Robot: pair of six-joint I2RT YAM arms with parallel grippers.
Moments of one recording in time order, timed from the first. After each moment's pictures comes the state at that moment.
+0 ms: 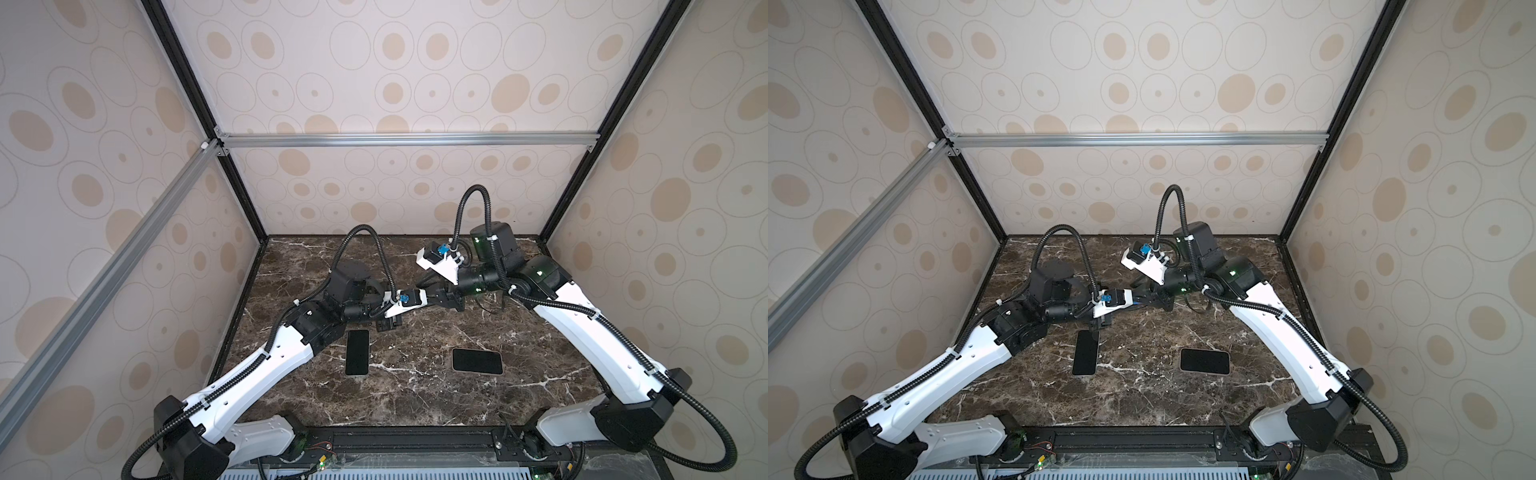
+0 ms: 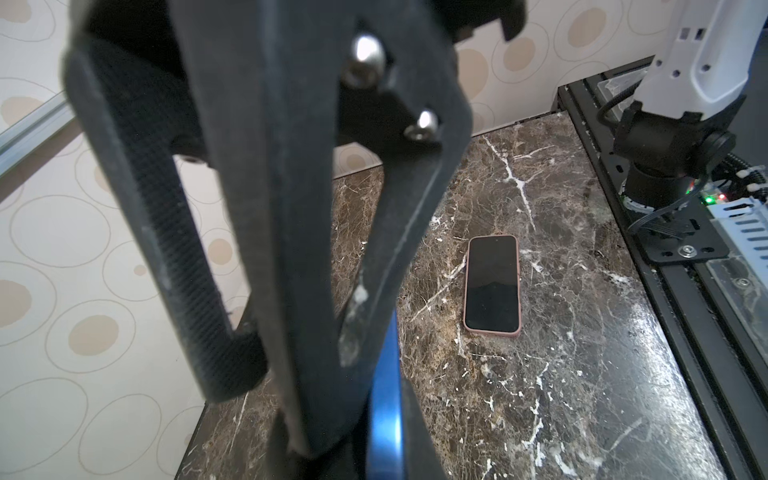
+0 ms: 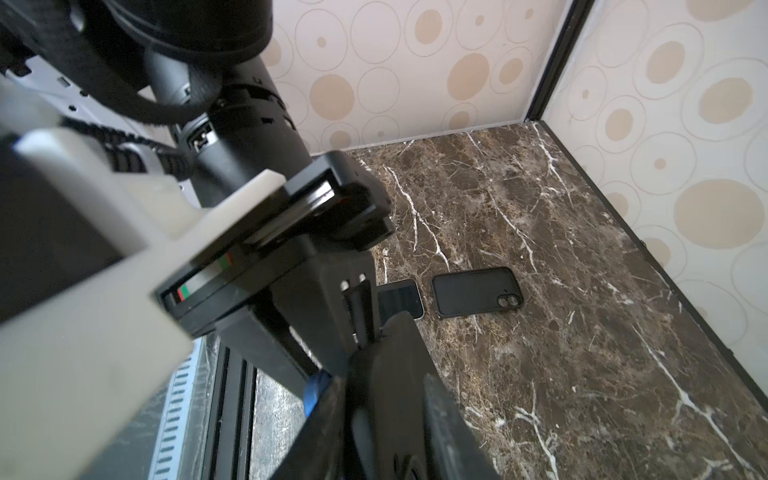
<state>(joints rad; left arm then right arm) -0.72 1.18 1.12 -0.37 0.47 0.69 0.63 1.43 1.63 -0.90 -0.67 -0.46</state>
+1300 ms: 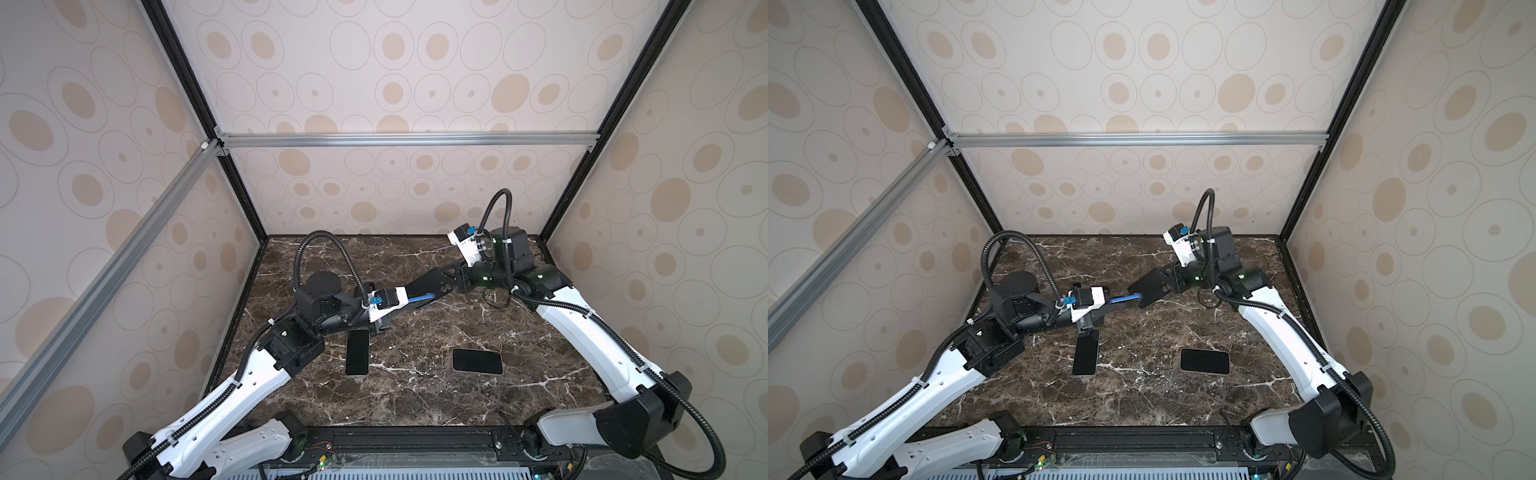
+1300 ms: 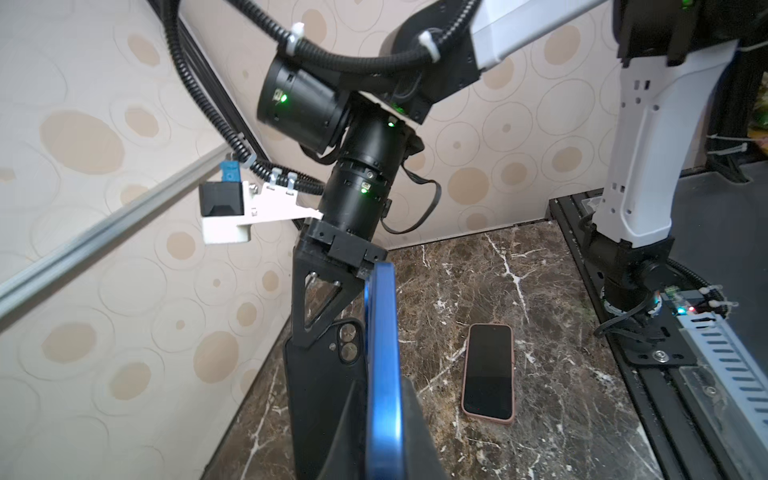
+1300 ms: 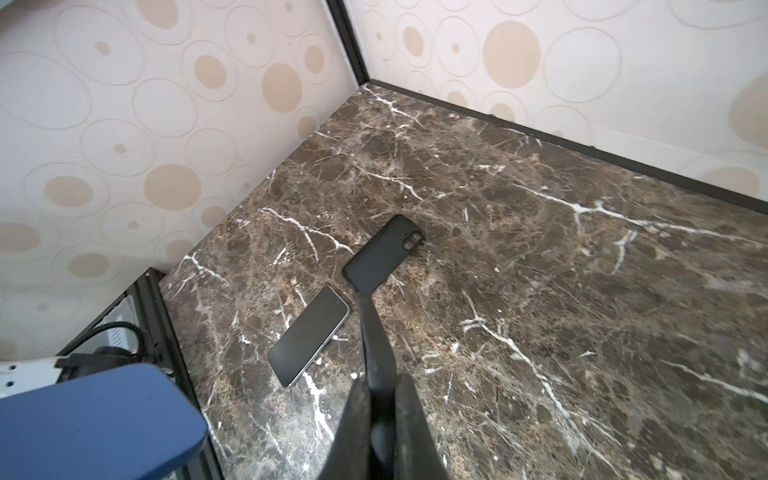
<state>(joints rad) -0.70 1.01 1.03 -0.17 0.54 0.44 0.42 1.33 1.30 -0.54 -0.43 0.08</state>
